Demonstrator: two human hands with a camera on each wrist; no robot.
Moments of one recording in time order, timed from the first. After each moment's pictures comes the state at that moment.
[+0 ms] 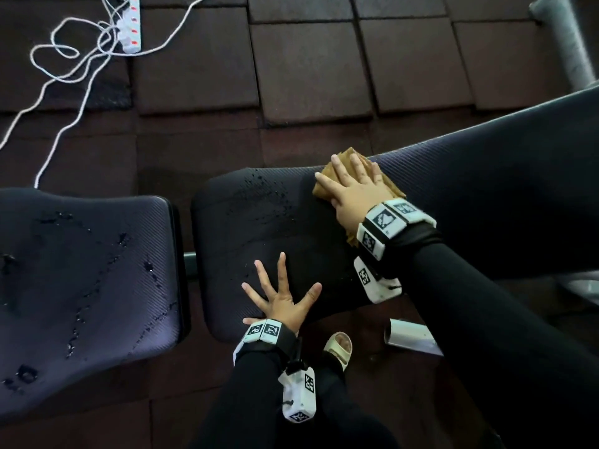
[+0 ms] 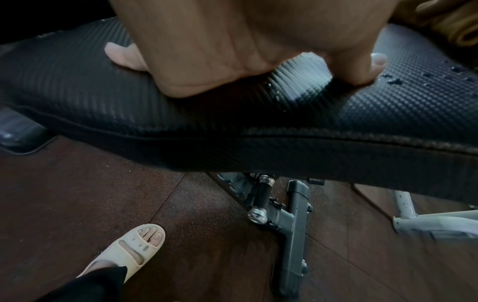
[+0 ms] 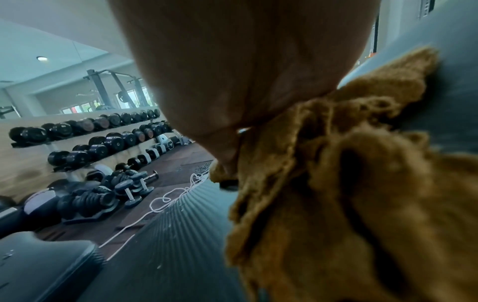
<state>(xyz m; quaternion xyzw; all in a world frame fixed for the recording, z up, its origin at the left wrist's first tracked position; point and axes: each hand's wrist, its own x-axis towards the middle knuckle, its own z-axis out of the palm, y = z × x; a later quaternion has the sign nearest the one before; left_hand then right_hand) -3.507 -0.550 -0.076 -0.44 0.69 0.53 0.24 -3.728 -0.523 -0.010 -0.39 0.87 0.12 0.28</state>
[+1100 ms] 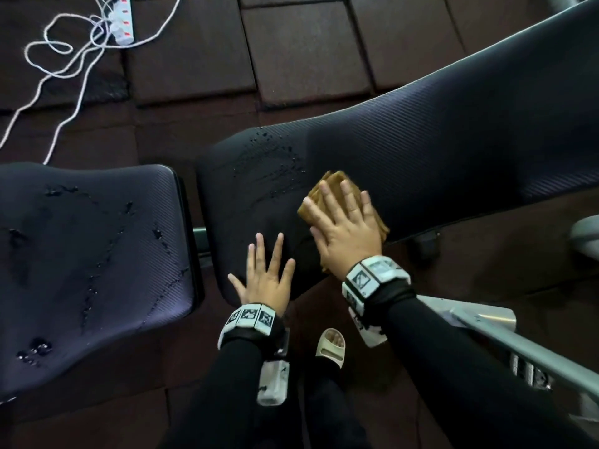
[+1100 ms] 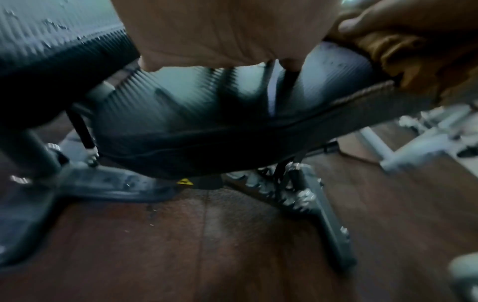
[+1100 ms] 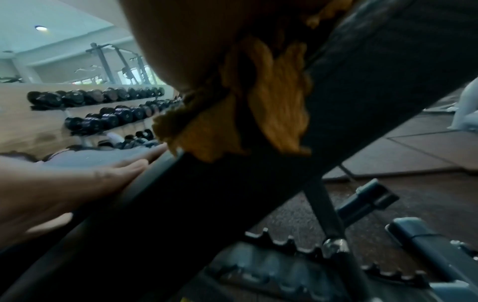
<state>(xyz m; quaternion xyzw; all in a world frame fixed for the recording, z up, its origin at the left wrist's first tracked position) -3.433 -0.569 -0.130 -0.37 0.83 0.38 0.18 -3.571 -0.467 -0.078 -0.39 0.92 0.02 0.03</state>
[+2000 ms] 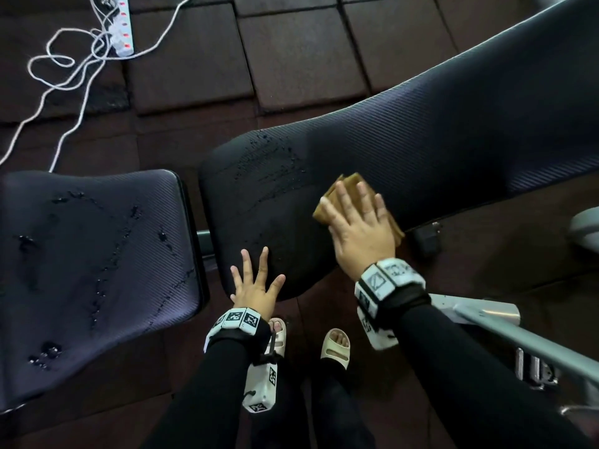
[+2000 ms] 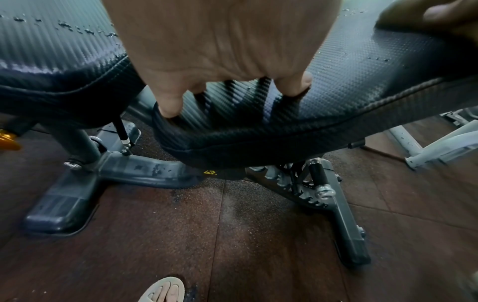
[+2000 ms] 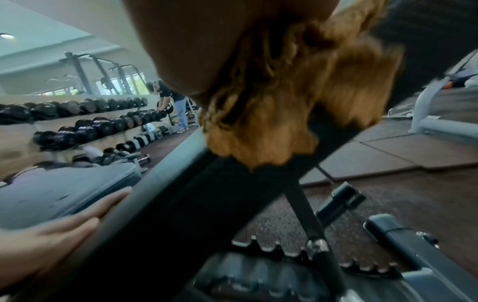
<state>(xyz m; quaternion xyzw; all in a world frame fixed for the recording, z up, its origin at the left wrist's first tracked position) -3.403 -0.594 -0.150 -0.35 0.79 0.44 0.25 -3.567 -0.451 -0.068 -0.34 0.94 0.01 0.04</state>
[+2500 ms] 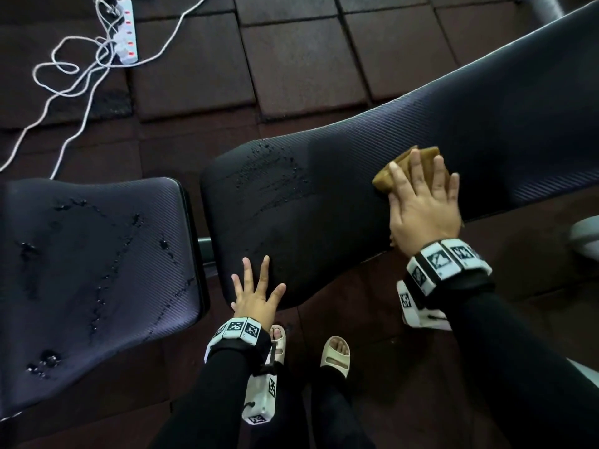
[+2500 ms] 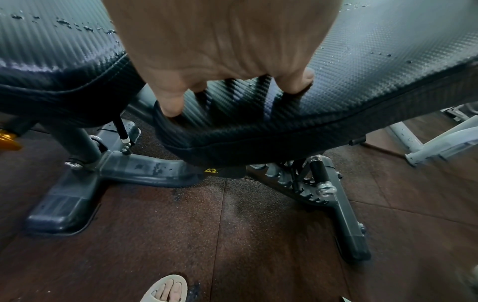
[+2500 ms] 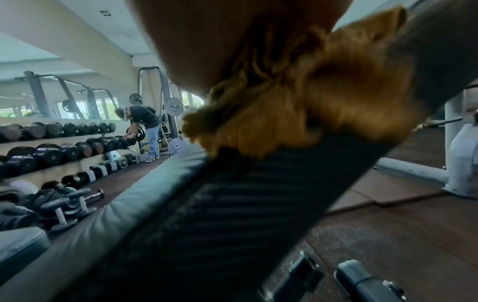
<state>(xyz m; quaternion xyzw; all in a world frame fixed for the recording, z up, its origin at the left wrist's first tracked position) -3.401 -0.594 -0.151 -0.35 0.79 0.44 0.24 -3.634 -0.414 -0.031 -0.21 0.98 0.03 0.03</state>
